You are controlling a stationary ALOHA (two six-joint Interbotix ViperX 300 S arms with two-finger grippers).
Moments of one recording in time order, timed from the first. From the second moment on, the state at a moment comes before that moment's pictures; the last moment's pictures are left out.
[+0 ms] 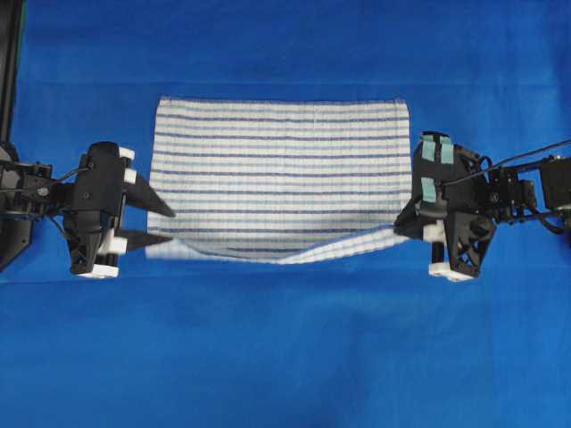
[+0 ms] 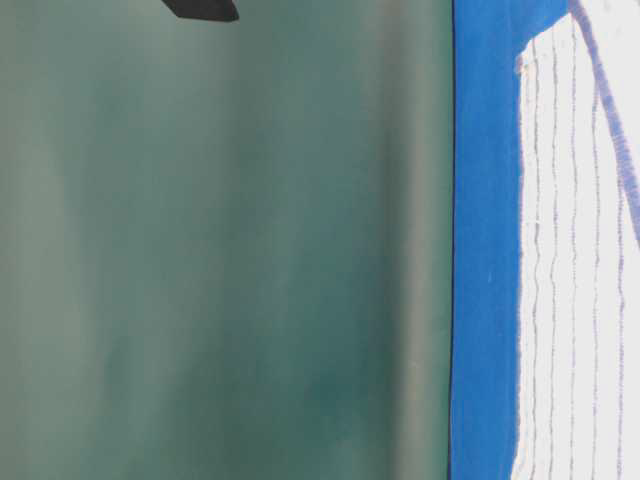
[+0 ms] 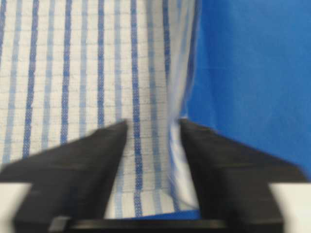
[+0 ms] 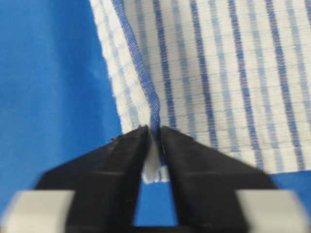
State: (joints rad) left arm -0.09 -0.43 1.20 -0.02 -0.21 -0.02; right arm 0.07 -0.23 0.93 -0.01 0.16 0.24
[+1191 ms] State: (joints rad) left arm 0.05 -0.88 1.20 -0.02 -0.08 0.01; right arm -0.12 -0.60 0.98 -0.14 0.15 0.23
